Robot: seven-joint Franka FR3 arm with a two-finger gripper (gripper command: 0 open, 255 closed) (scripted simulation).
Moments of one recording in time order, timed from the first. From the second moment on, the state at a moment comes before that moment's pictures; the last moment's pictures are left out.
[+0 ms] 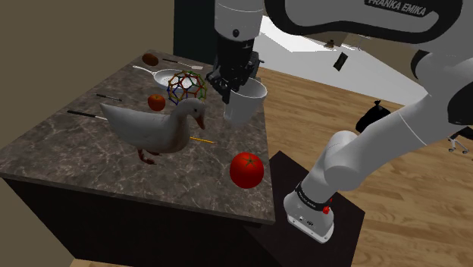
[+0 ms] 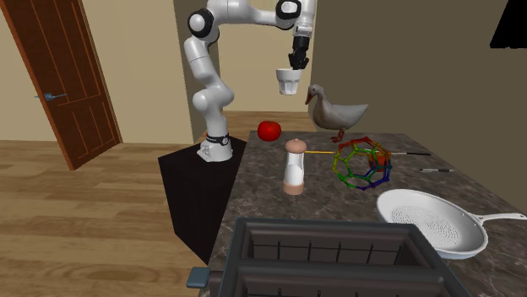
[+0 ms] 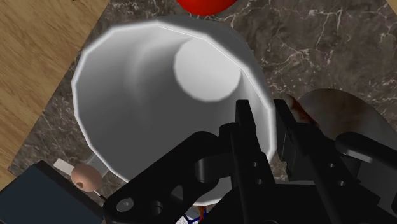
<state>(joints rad) 0.21 -0.40 0.46 -1.96 -0.03 1.51 0.73</state>
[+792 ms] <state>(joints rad) 0.22 -0.42 0.47 -2.14 -0.01 1.66 0.75</state>
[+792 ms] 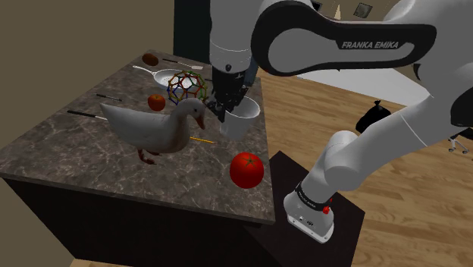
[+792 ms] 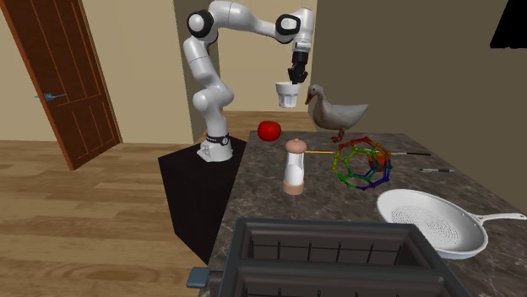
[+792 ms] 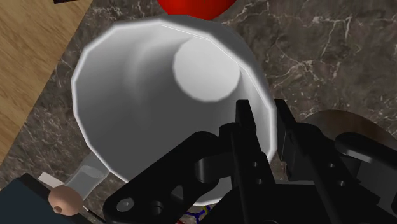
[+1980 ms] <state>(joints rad) 0.22 -0.38 0.50 -2.35 -0.02 1.90 0.79</state>
